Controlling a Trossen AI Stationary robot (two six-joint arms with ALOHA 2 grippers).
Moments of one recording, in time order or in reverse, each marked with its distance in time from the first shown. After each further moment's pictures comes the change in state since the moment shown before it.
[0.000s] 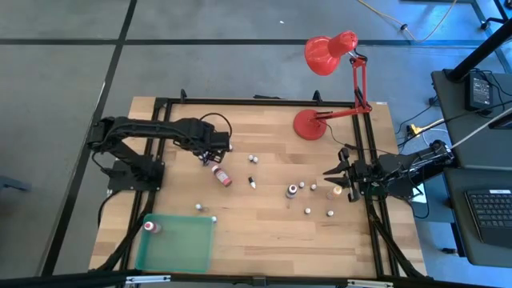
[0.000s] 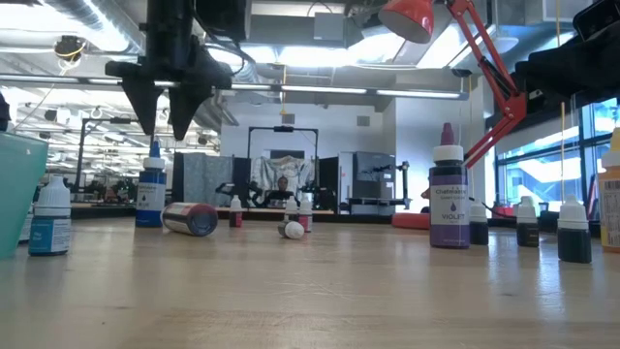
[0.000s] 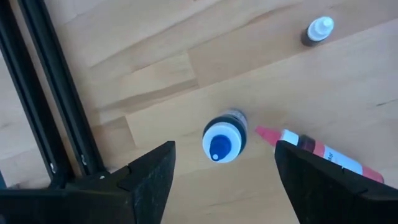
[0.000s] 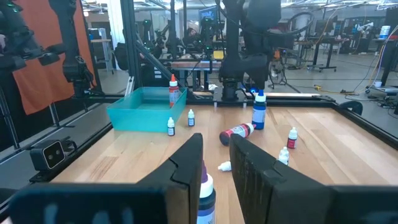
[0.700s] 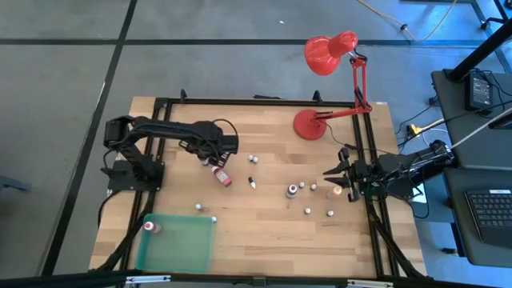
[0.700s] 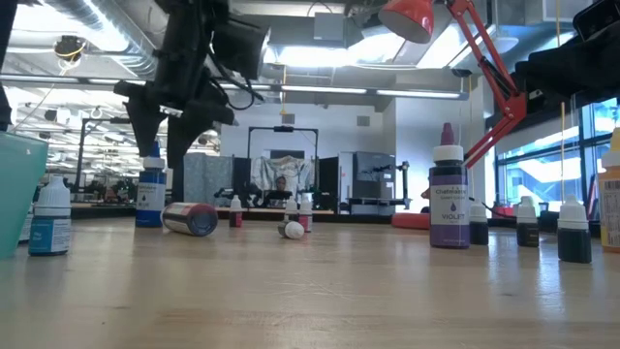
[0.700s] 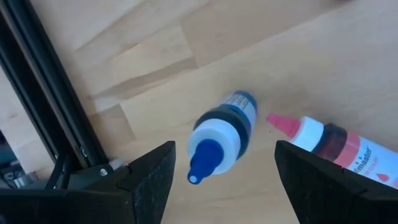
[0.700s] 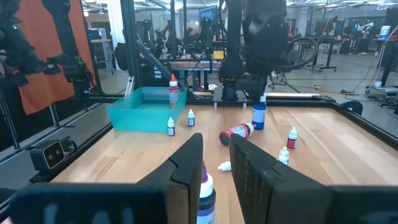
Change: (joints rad) left arm 0.025 0.154 0.000 -0.004 0.077 0.071; right arm 0.000 0.000 0.000 0.000 0.000 0.000
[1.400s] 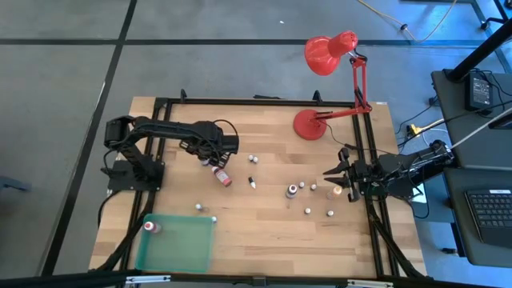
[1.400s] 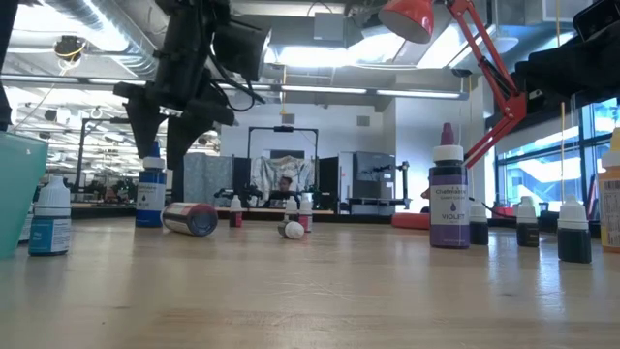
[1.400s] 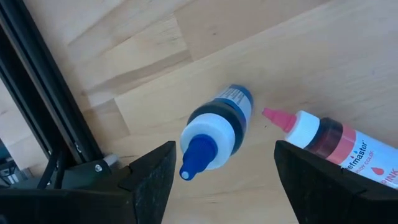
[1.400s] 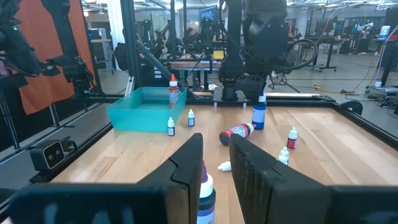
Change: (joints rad) left arm 0.002 0.005 0.000 0.008 0.024 -0.002; right arm 0.000 0.000 0.000 0.000 0.000 0.000
